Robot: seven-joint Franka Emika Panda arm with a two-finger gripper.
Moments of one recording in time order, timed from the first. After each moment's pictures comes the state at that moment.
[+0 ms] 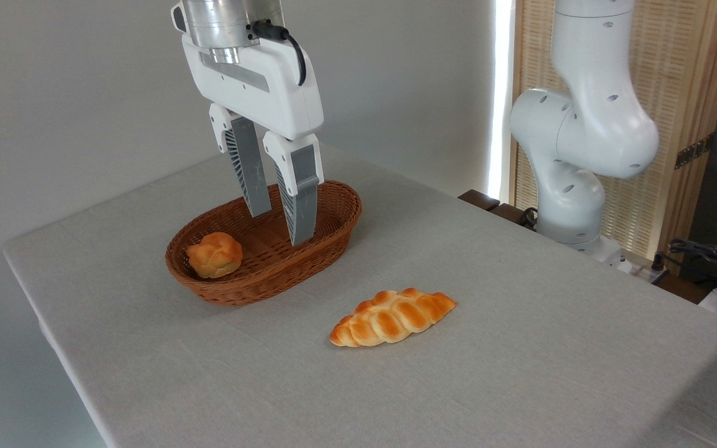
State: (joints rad) arm -0.06 -0.01 0.02 -1.60 0.00 1.62 0.77
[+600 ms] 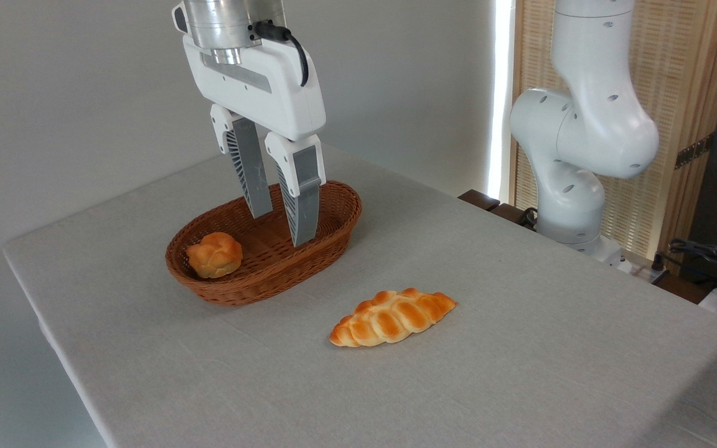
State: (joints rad) arm -0.06 -0.01 0.02 -1.60 0.00 1.62 0.77
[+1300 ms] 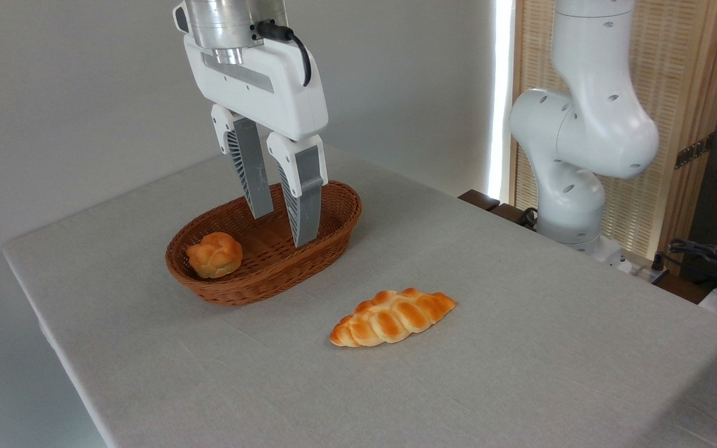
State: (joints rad) arm -0.06 -0.02 0.03 -1.60 0.00 1.62 0.77
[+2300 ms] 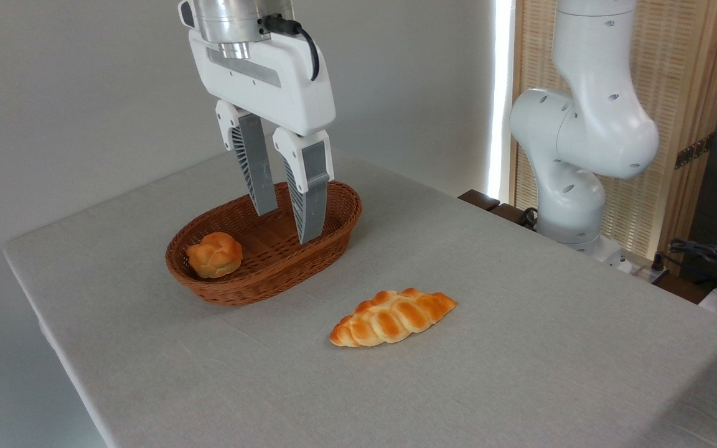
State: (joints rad) arm -0.06 -0.05 0.04 -1.64 0.00 1.64 0.77
